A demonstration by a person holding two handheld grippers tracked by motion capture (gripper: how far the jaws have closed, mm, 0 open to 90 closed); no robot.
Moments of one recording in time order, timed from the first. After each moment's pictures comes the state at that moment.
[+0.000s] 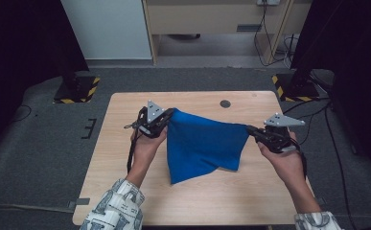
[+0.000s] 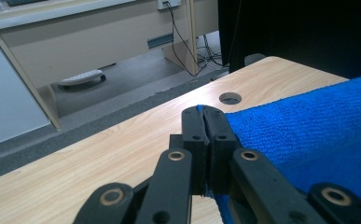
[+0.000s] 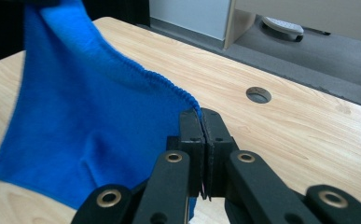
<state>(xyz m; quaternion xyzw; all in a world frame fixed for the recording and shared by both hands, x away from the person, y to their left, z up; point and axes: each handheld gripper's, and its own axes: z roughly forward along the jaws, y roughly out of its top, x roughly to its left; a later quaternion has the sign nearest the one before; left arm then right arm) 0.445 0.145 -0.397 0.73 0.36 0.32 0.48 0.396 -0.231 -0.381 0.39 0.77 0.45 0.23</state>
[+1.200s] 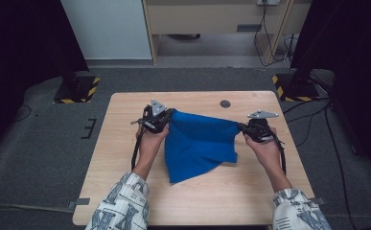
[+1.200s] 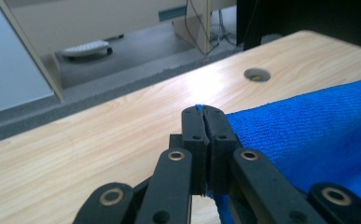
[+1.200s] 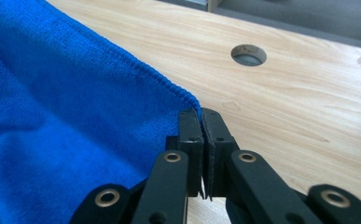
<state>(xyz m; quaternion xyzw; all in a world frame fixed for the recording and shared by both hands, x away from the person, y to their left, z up) 0.491 0.146 -0.442 0.74 0.41 0.30 0.44 0.477 -0.219 -0.461 0.45 0.76 0.41 0.21</state>
